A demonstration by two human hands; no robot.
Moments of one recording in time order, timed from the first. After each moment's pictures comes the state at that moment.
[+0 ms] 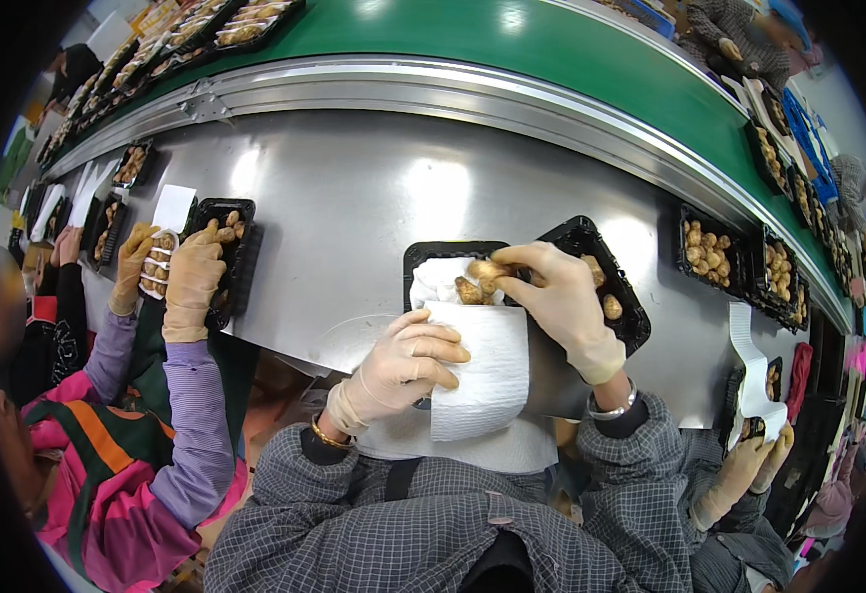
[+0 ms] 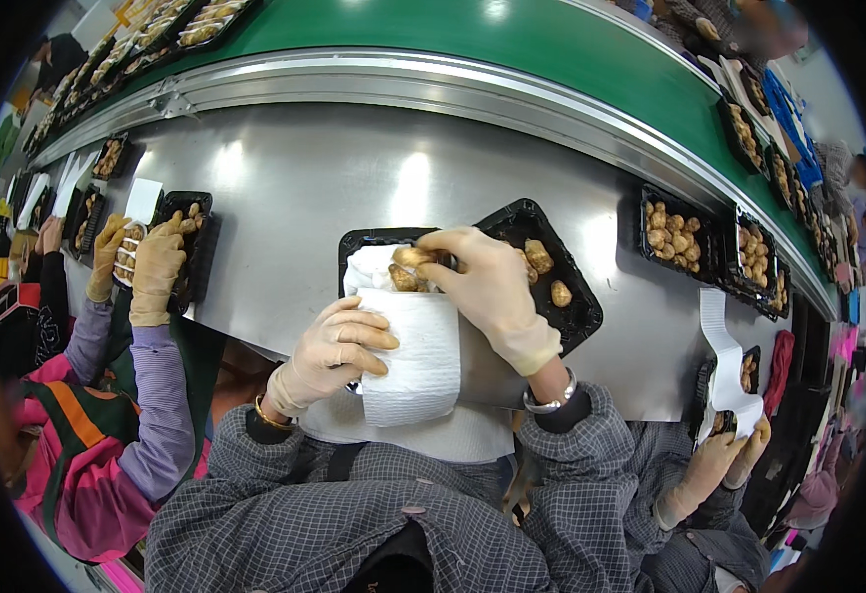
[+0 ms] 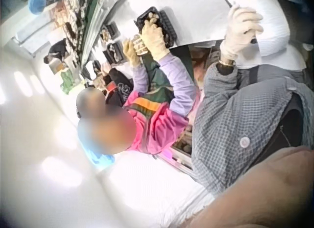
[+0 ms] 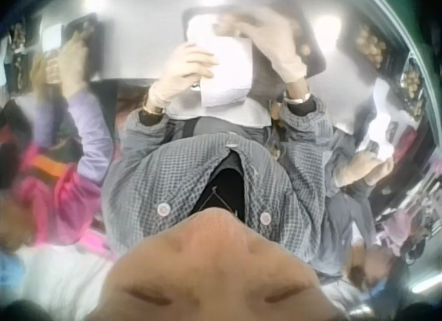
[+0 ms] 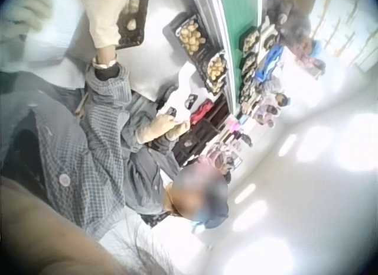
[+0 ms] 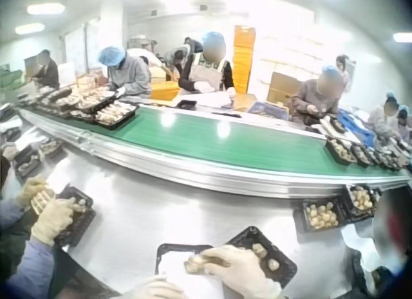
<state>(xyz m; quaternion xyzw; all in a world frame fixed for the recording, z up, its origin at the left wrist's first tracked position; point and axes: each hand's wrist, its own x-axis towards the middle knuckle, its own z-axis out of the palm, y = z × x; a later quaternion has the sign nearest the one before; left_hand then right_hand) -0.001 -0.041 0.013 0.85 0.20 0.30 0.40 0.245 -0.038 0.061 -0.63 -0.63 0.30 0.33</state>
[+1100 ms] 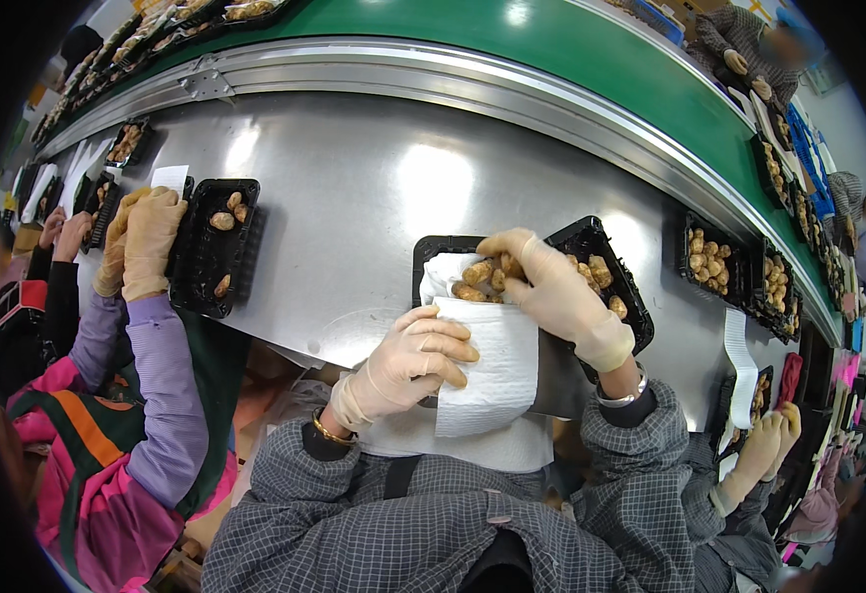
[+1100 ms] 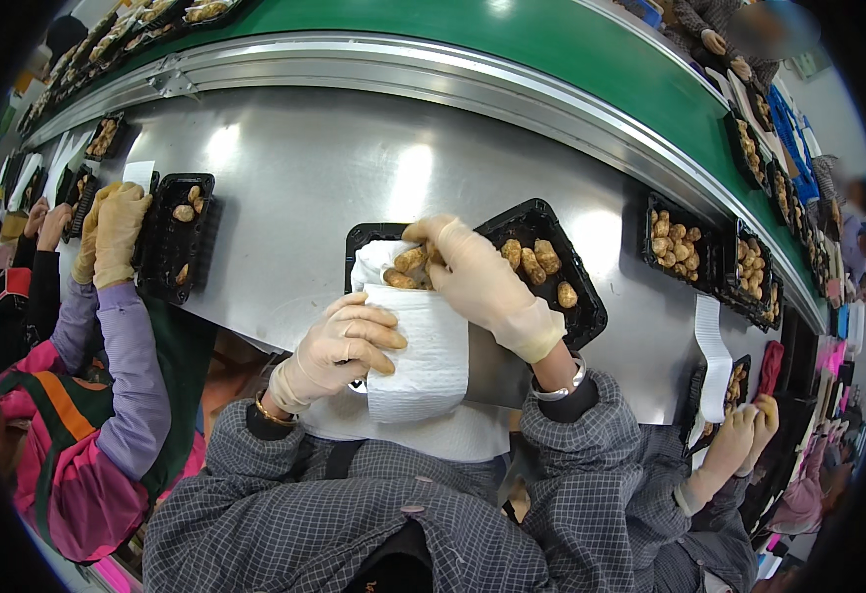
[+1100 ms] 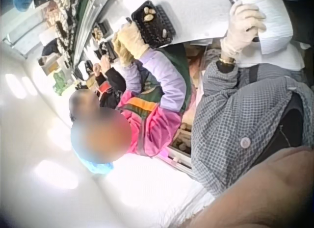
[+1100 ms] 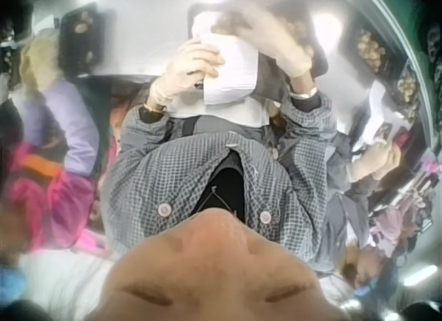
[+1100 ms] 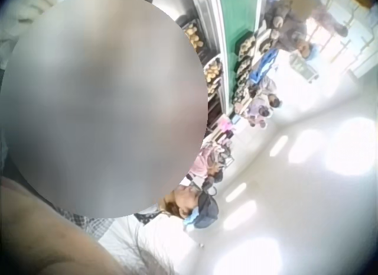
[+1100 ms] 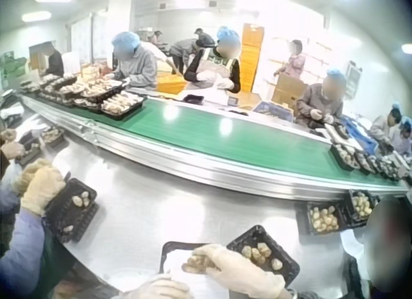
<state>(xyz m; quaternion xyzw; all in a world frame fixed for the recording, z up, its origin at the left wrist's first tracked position) -0.002 -0.040 0.006 0.83 0.18 0.31 0.43 0.233 -0.016 0.072 -0.58 -0.67 0.42 0.20</state>
